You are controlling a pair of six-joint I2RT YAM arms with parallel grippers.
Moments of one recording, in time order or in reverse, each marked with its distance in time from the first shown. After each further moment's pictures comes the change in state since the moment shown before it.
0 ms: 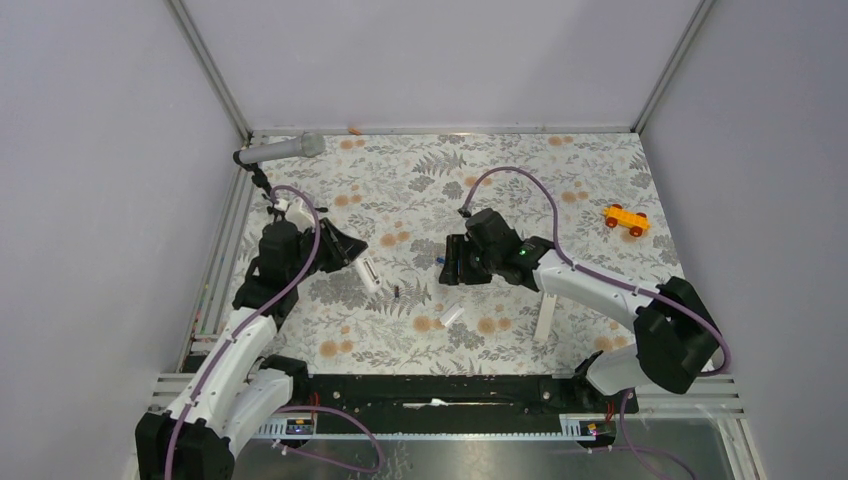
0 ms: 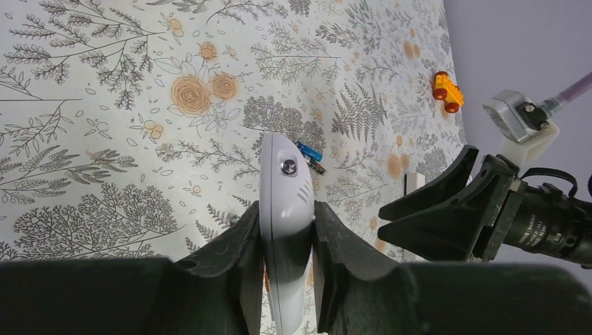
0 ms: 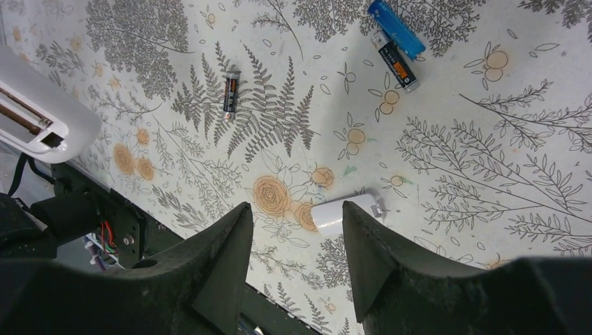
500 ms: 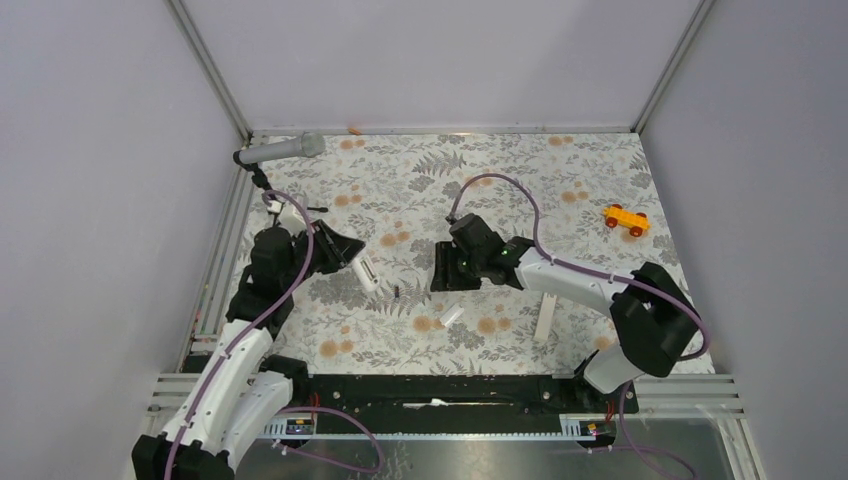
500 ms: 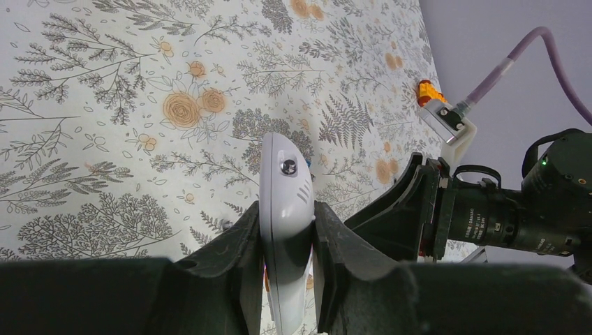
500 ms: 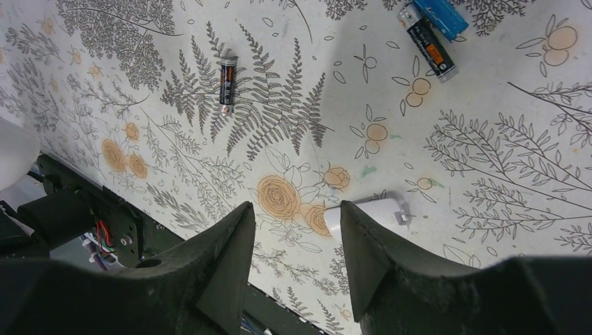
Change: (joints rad) left arm 0.000 -0.095 -0.010 -0.008 0.001 0.005; right arm 0.050 0.110 0.036 0.000 -0.013 0.046
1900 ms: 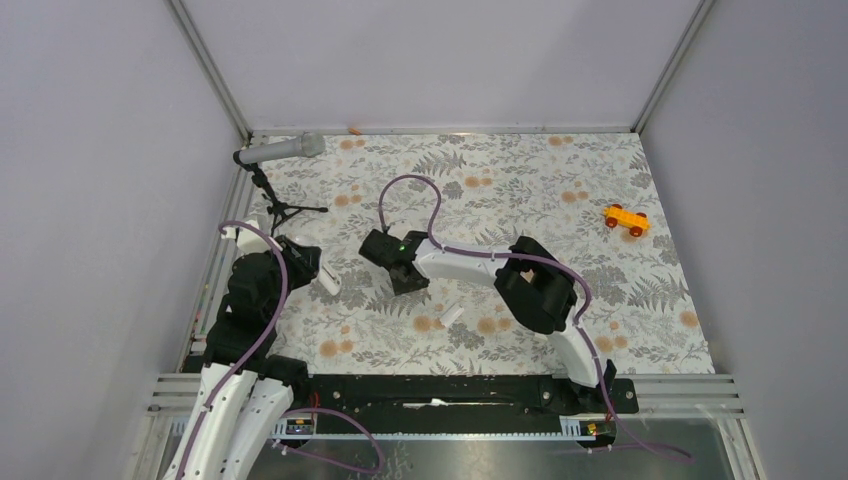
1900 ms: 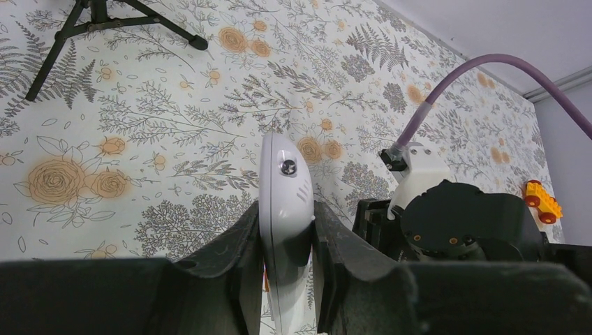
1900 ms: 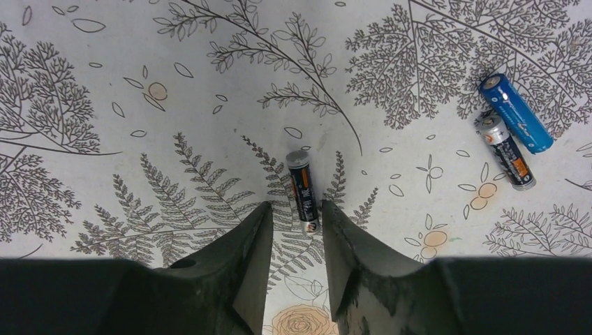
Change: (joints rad) left arm 0.000 -0.280 0.043 -0.314 -0.449 0.068; right arm 0.239 0.646 0.711 -0.445 0.471 0.036
